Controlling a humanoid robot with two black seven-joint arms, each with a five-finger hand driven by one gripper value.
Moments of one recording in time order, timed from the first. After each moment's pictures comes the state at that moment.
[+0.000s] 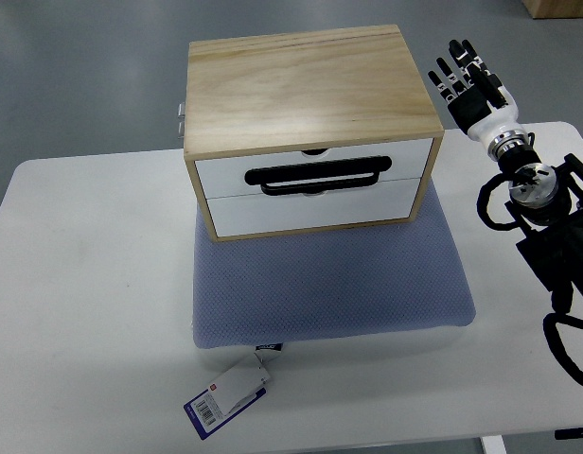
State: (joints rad) left arm 0.02 0.00 -0.09 -0.23 0.00 -0.03 -0.04; right arm 0.80 -0.10 1.31 0.51 -0.17 0.28 0.12
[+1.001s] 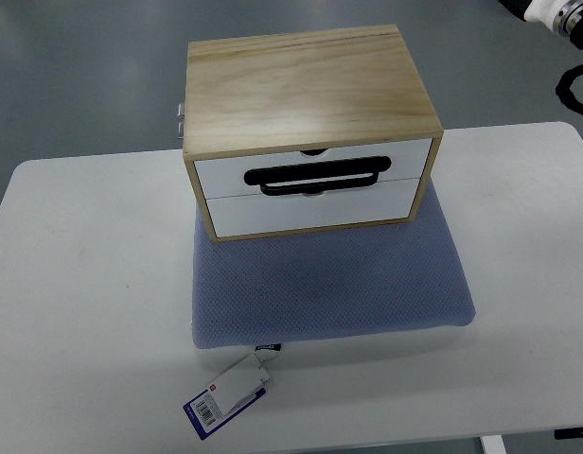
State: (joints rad) left arm 0.02 0.00 -0.09 -0.24 0.00 -0.03 -0.03; right arm 1.24 -0.45 0.63 0.58 -0.21 0.29 0.03
